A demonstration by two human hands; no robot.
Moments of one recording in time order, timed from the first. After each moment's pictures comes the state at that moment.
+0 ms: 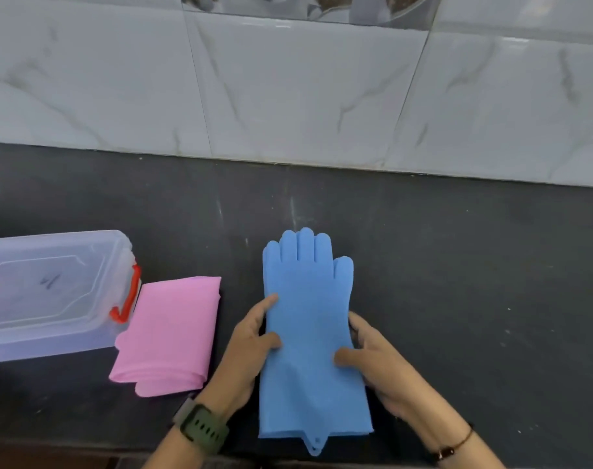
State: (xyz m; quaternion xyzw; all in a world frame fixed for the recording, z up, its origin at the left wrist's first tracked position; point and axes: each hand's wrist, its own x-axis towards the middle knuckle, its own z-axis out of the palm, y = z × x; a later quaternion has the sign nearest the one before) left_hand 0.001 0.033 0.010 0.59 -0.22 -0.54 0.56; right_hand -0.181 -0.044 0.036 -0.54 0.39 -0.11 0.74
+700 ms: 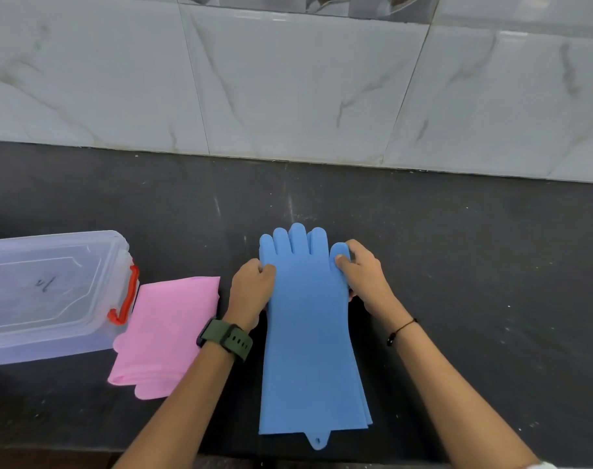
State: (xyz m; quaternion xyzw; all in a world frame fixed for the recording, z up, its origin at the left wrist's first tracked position) left_hand 0.027 -0.043 0.034 0.76 -0.25 -0.35 0.48; right_hand -0.121 -0.143 0.028 -0.69 0.51 -0.24 0.45
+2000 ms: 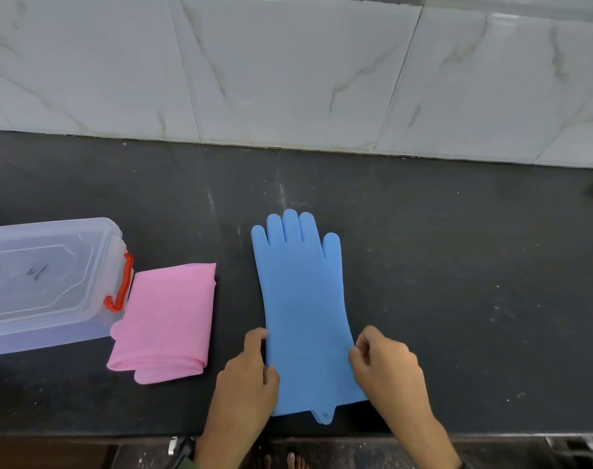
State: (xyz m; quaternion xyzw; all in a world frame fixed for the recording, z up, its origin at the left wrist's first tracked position) left_hand -0.026 0.086 0.030 0.82 -0.44 -0.29 0.24; right_hand -0.190 -0.002 0.034 -0.76 0.60 -0.06 0.24
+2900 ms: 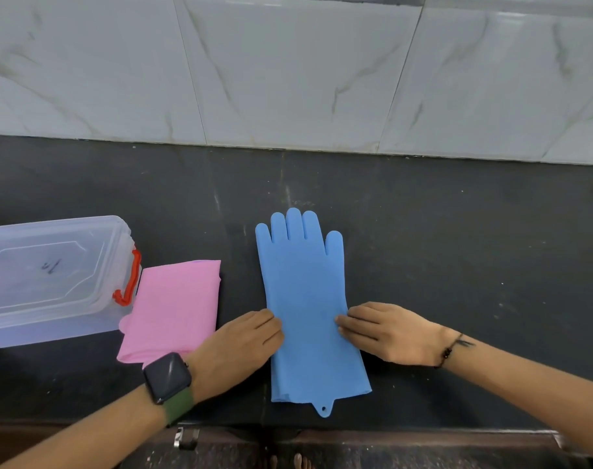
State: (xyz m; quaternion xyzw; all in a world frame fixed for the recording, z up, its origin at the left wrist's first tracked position) left_hand 0.030 0.060 0.017 0.50 -0.86 0.09 0.04; right_hand -0.218 -0.091 0.015 -0.98 -0.09 -0.11 -0.13
